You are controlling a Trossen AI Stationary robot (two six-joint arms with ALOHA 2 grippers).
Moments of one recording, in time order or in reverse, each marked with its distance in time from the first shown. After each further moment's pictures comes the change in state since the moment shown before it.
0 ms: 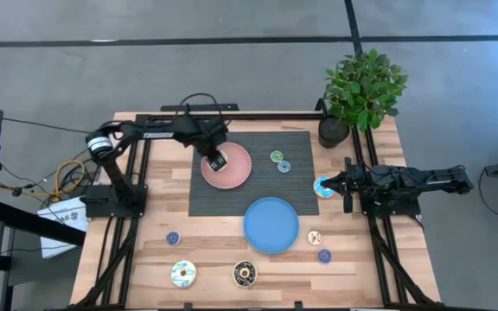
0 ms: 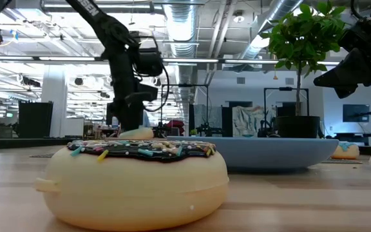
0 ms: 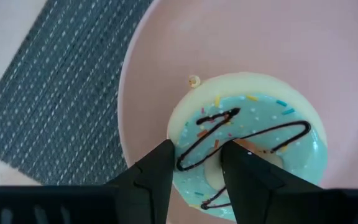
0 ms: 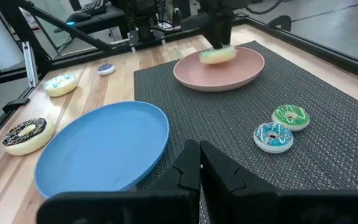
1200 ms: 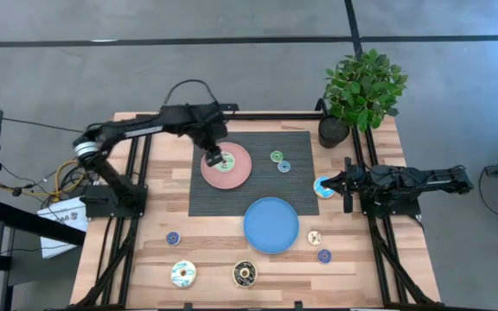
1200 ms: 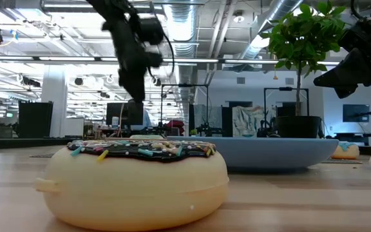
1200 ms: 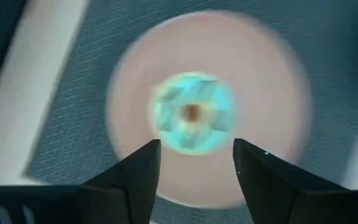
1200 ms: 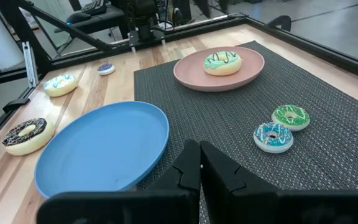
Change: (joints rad) left arm -0.021 -0.155 0.172 -0.232 0.112 0.209; right arm 0.000 0.000 0.000 0.000 0.000 0.000
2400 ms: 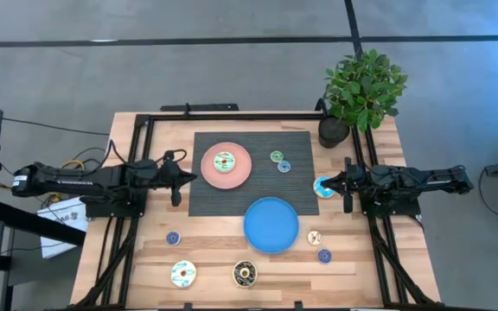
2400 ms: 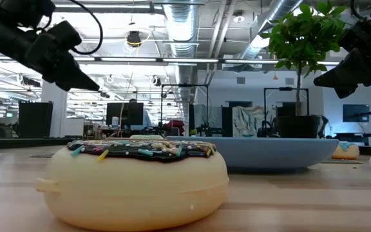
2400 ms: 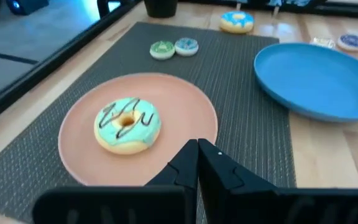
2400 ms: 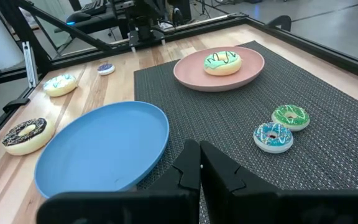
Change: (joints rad) left arm -0.409 -1.043 -1.063 0.806 -0.281 -0.188; right arm 0.000 0.000 0.000 0.000 0.000 0.000
